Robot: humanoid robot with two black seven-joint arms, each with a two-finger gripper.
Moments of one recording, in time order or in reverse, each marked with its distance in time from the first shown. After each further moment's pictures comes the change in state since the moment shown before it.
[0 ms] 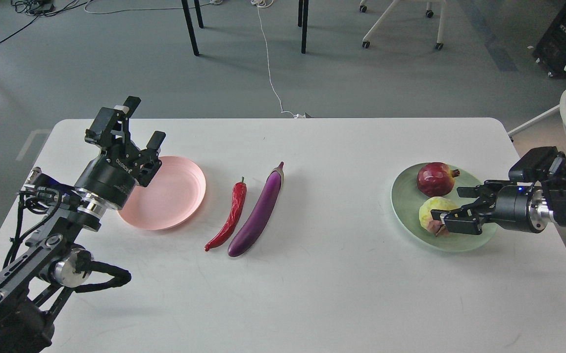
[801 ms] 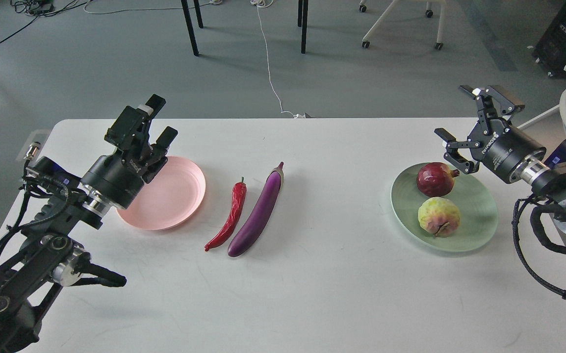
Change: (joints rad) left arm -0.013 0.036 0.030 -0.067 0.310 -0.008 -0.002; right arm -0.460 -0.004 0.843 -0.065 1.482 0.674 0.000
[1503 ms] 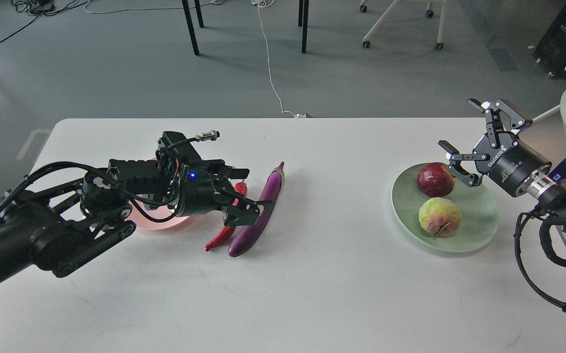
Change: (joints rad) left arm -0.583 0.030 0.643 0.194 1.063 -0.108 -0.011; right arm -0.060 0.014 -0.003 -0.065 0.031 0.096 0.000
